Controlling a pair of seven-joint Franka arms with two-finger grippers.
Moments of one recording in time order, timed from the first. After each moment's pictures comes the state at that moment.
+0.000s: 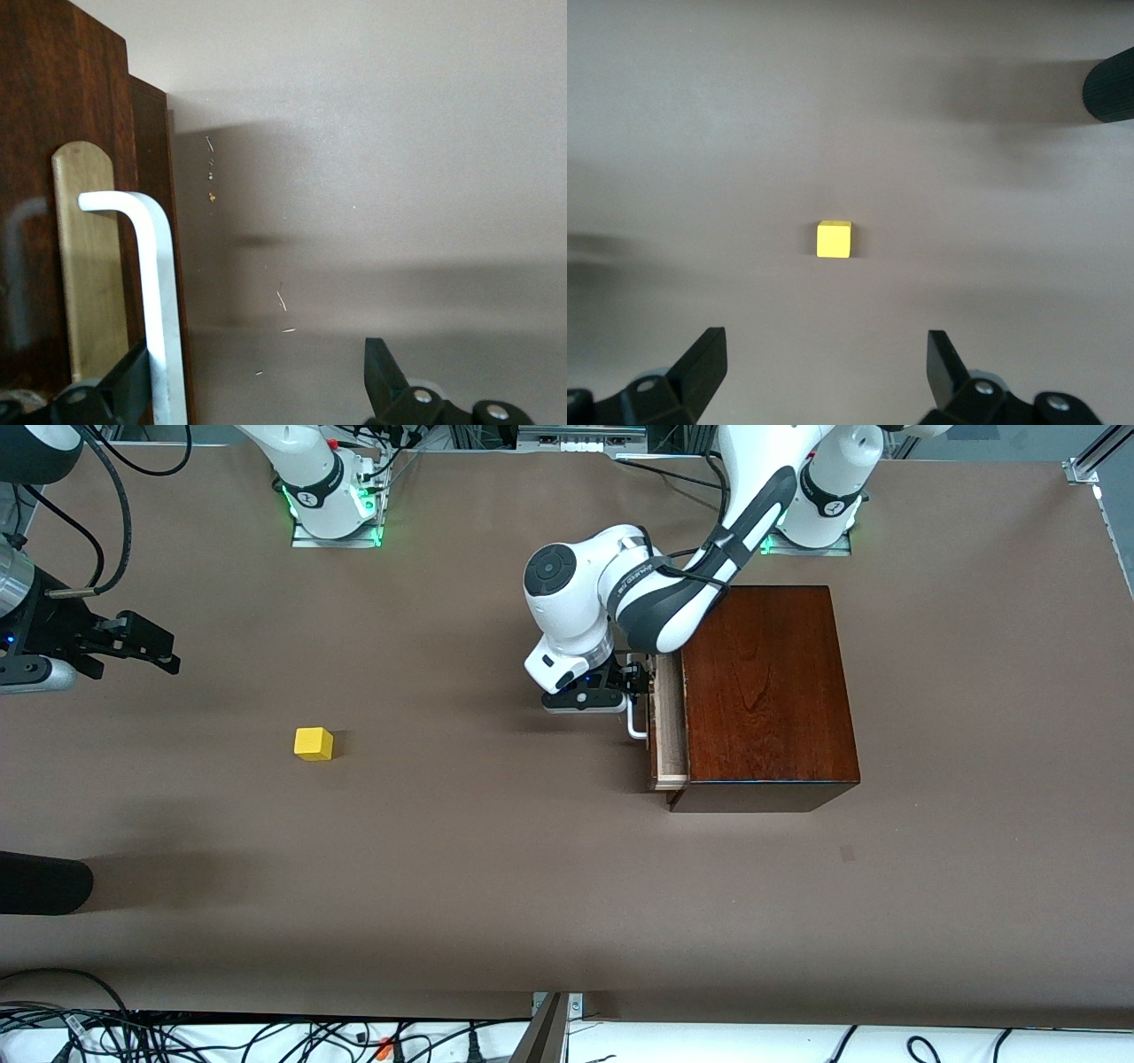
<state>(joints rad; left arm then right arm) -0.55 0.63 -0.33 -1.54 0.43 1.96 -0.98 0.08 0.07 -0.06 -1.57 0.02 1.65 -0.05</state>
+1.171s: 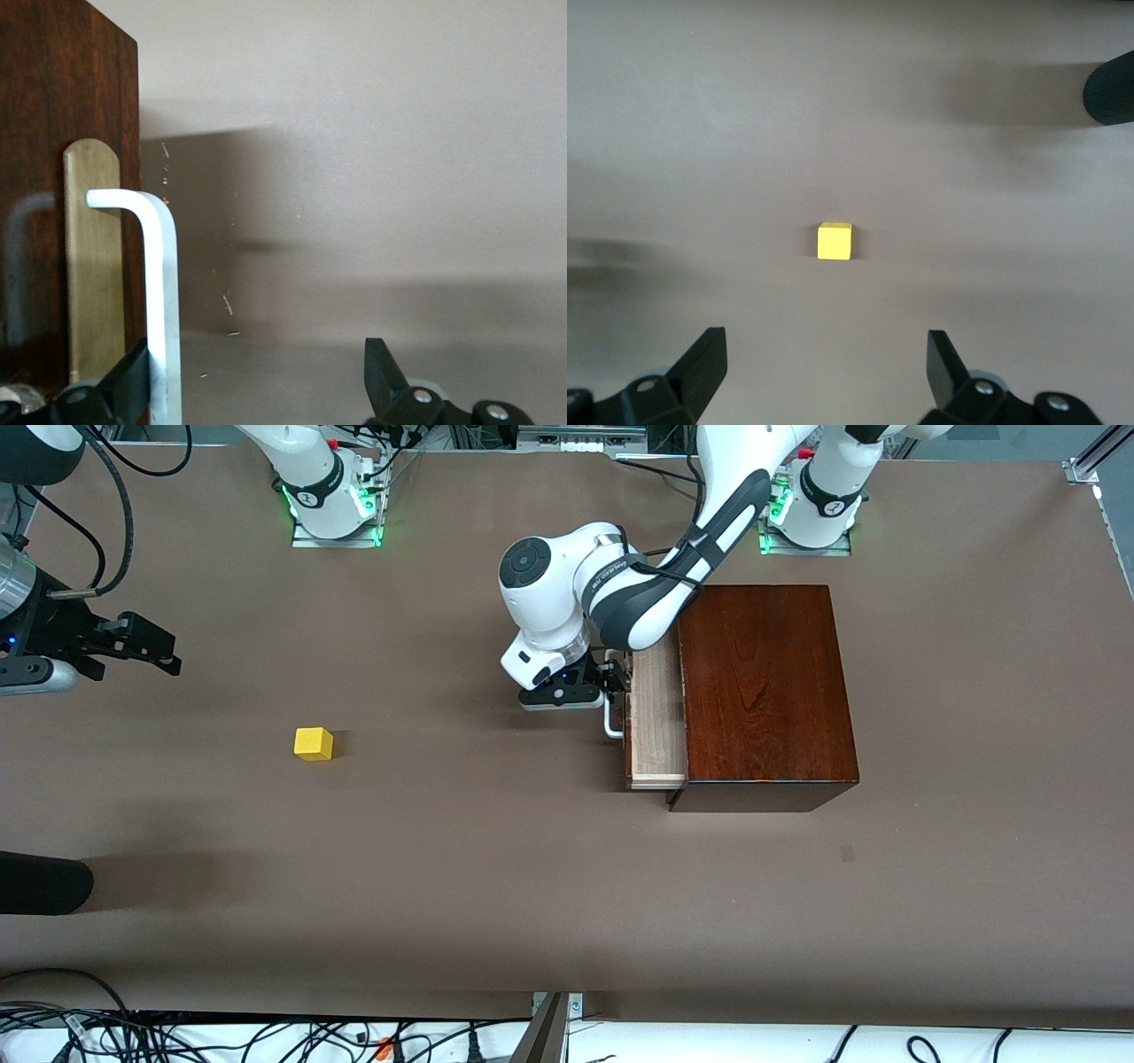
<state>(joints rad) -0.63 0.70 -0.31 -1.42 0.43 1.96 -1.05 0.08 0.07 -0.06 -1.57 0.02 1.65 -0.05</state>
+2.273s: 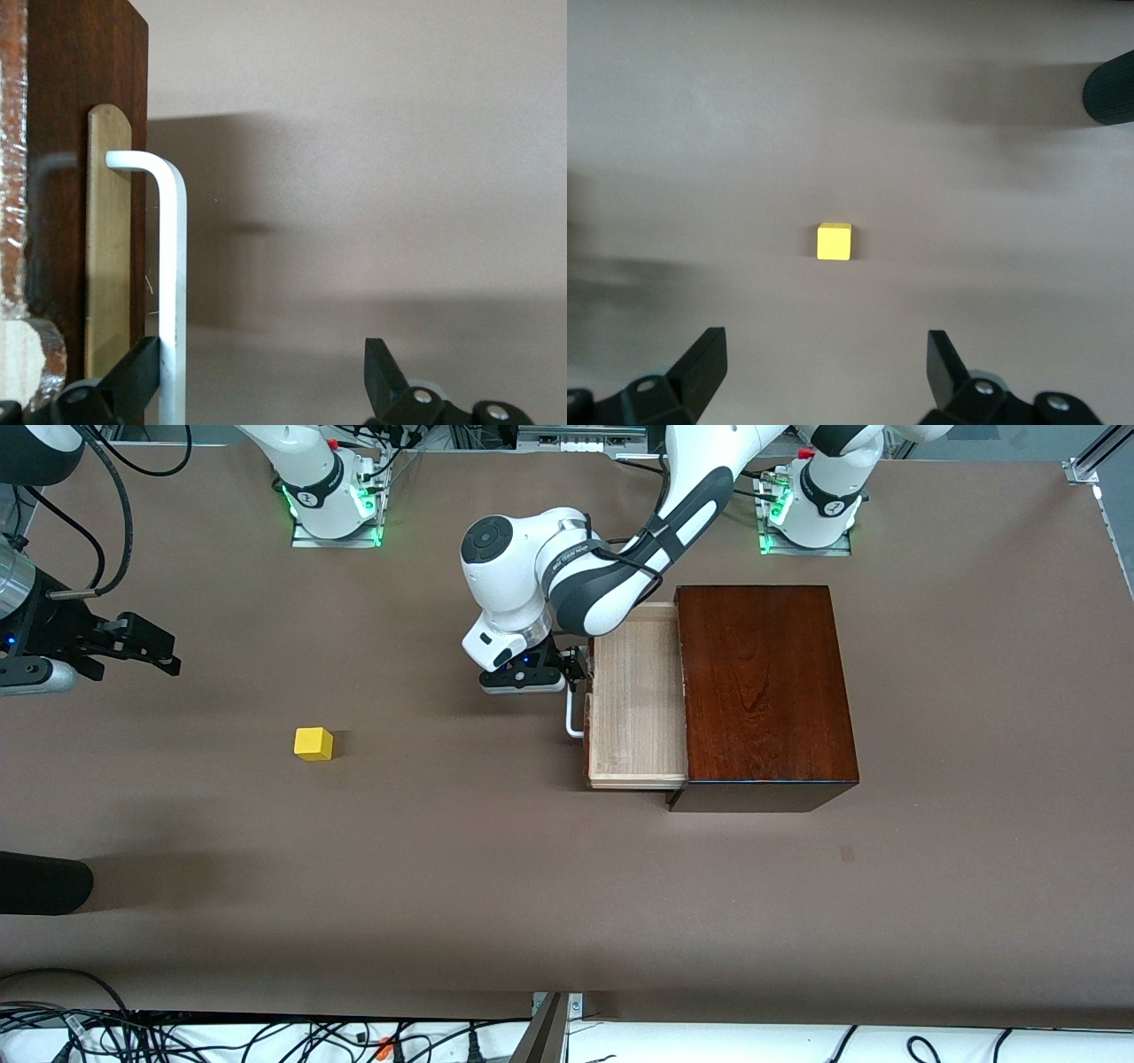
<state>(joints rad) -0.71 0.78 -0.32 -1.28 0.42 1.95 -1.11 0.08 0.07 -0.06 -1.57 0.02 1.65 -0.05</state>
